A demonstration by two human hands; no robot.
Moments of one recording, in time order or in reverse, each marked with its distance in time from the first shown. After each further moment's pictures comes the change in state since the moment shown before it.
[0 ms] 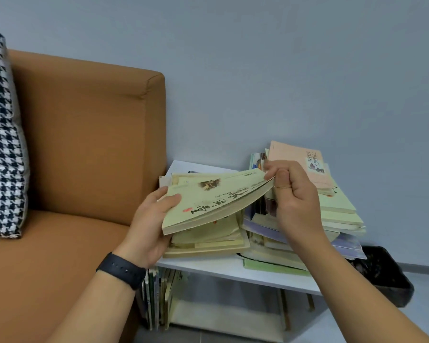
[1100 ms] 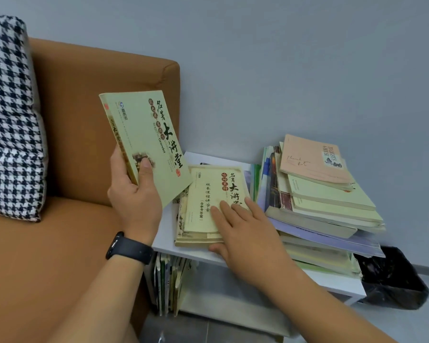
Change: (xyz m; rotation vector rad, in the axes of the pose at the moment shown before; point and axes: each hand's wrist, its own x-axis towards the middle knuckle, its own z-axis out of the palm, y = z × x) left_hand 0.001 0.016 -0.012 0.609 0.537 1.080; right_hand -0.061 0.019 0.056 -1.096 -0.728 -0.398
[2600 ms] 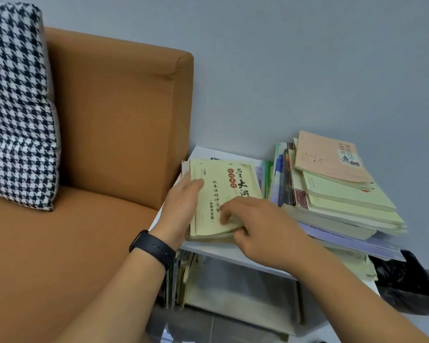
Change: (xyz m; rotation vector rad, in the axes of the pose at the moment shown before) left_hand -0.023 -0.002 0.016 -0.170 -0.662 -0.752; right_hand 0.010 0.011 -0.041 0.427 -0.087 -0.061
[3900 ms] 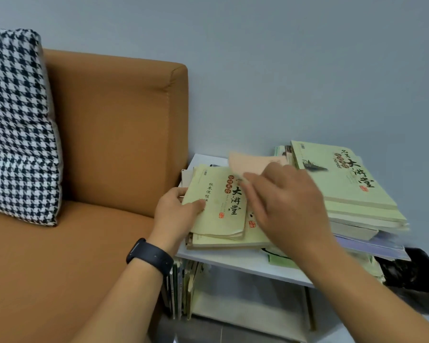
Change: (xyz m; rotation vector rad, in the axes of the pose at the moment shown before) left_hand 0.006 -0.005 -0.010 0.207 0.198 0.003; right_hand 0.006 0.014 -0.014 -0.344 0.830 -0.068
